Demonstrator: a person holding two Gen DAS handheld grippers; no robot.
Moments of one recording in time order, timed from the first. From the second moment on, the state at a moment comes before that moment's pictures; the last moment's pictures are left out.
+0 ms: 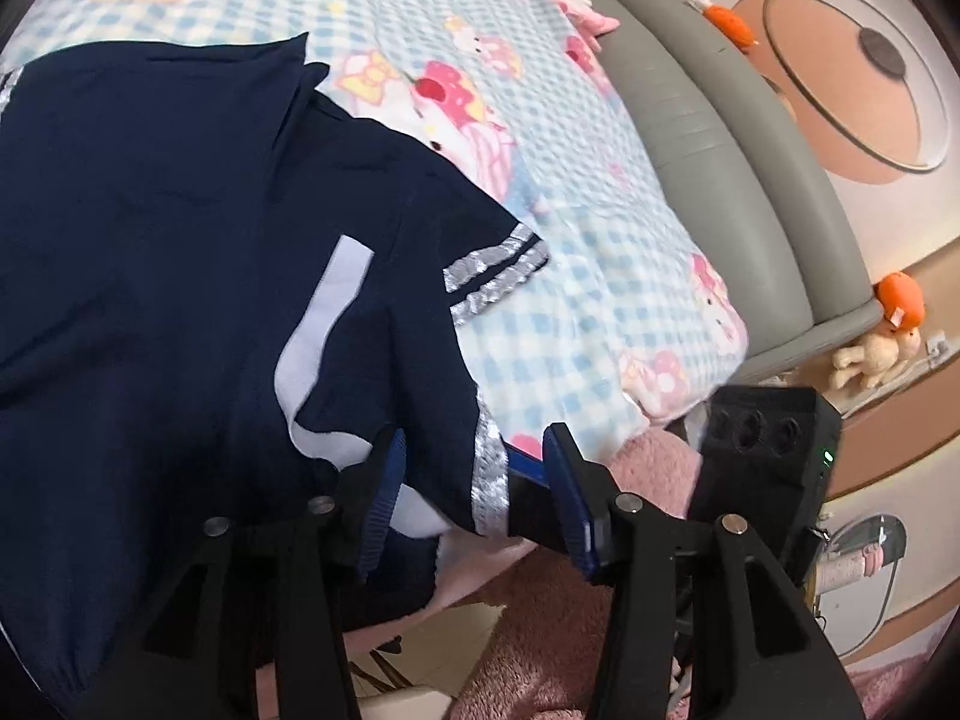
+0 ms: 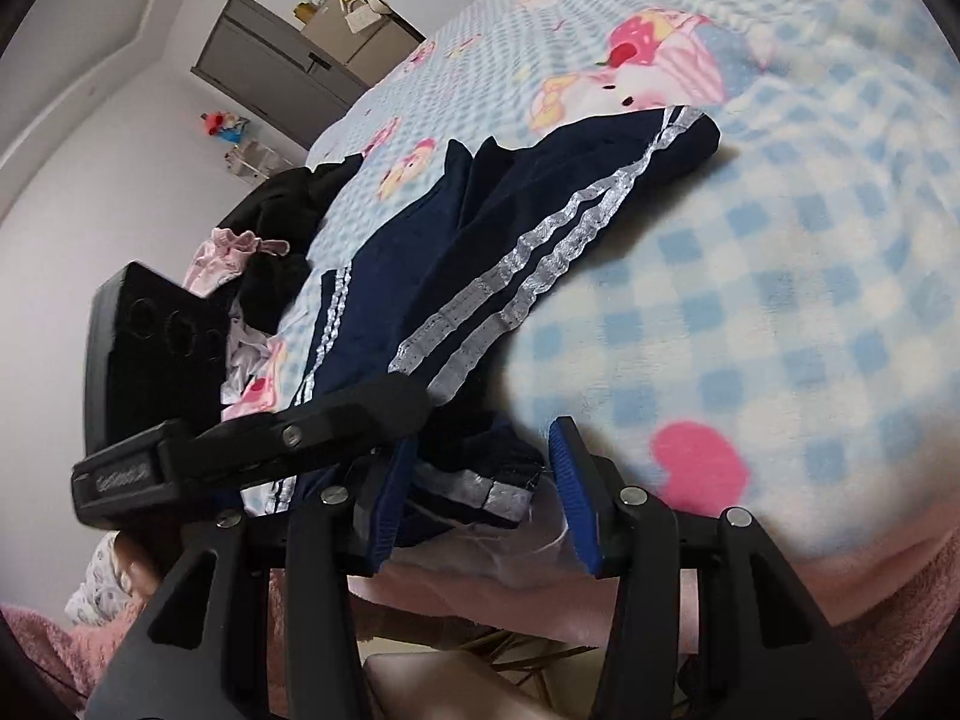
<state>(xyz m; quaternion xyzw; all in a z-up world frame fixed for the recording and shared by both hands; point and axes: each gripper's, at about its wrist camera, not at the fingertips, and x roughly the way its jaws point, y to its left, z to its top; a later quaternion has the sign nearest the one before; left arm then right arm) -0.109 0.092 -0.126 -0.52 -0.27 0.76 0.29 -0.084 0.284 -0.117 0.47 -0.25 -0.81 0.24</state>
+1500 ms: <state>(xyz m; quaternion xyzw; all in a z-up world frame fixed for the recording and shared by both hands) -0.090 -0.012 -0.103 -0.48 -0.30 0.80 0.19 -0.109 0.242 -0.117 0.46 -0.18 -0.84 0.24</state>
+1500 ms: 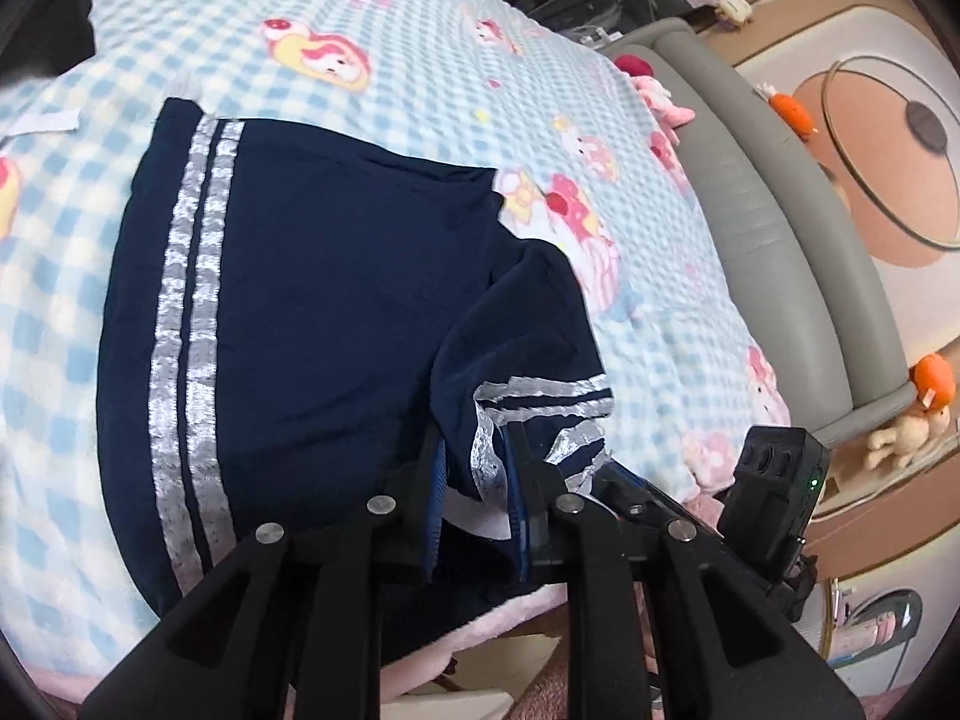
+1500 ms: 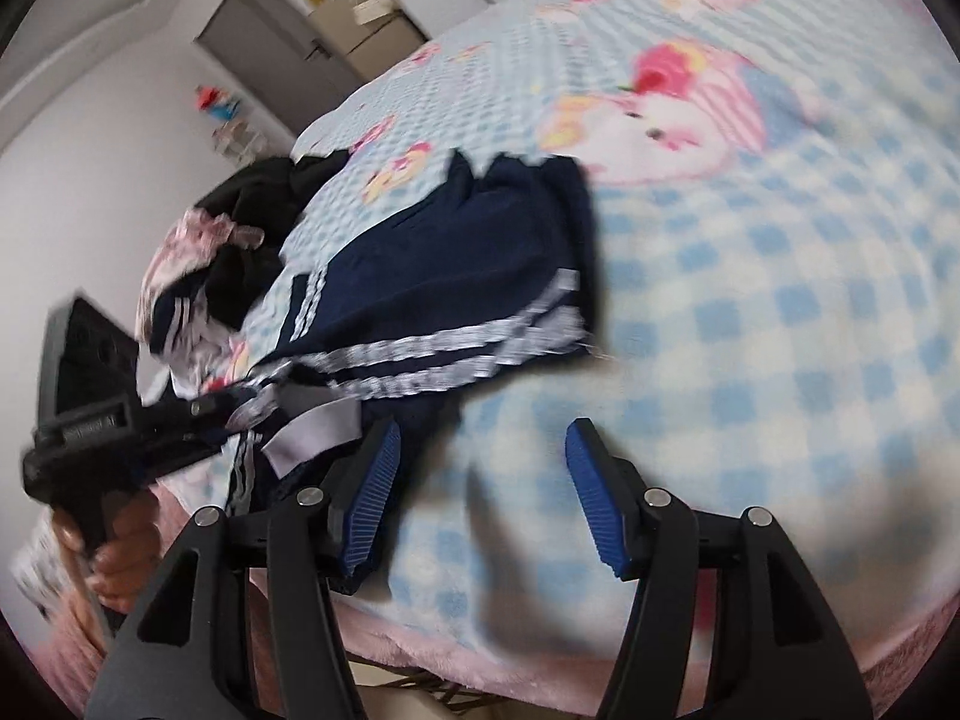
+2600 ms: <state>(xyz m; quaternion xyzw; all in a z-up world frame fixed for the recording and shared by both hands) -0.096 -0.017 -0.122 -0.60 -0.16 0.78 0.10 -0.093 0.212 -0.121 0.47 -0.11 -0.83 0.28</state>
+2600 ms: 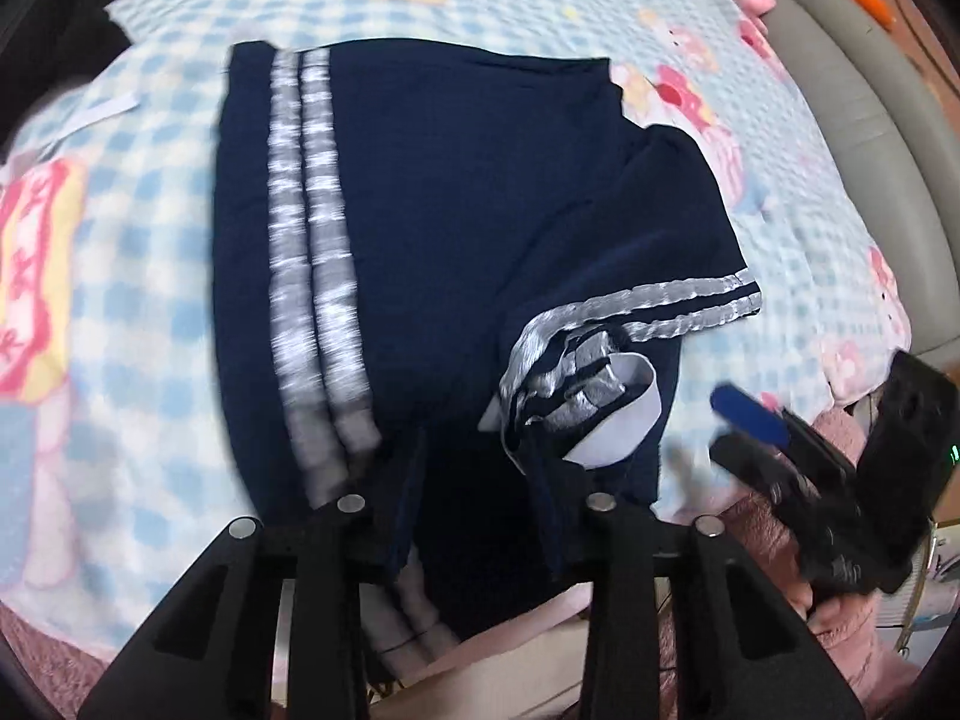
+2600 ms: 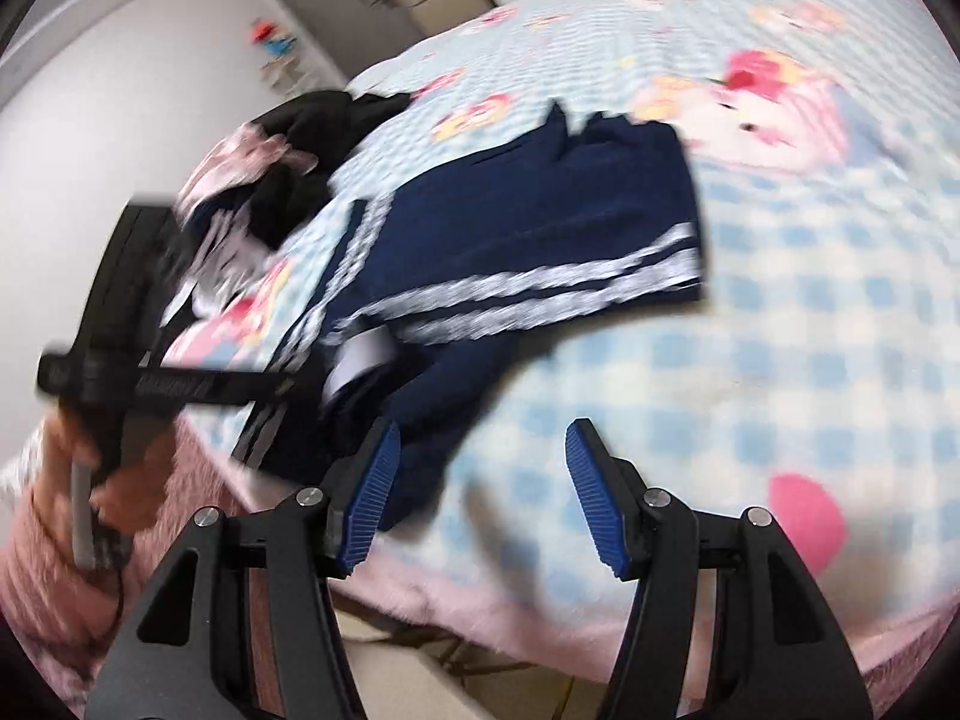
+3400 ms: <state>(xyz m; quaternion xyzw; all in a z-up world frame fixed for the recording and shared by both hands) -0.113 0.002 -0.119 -0.60 -0.17 0.77 0.12 -0.080 0.137 -0.128 0.45 0.02 -0.82 0.34</state>
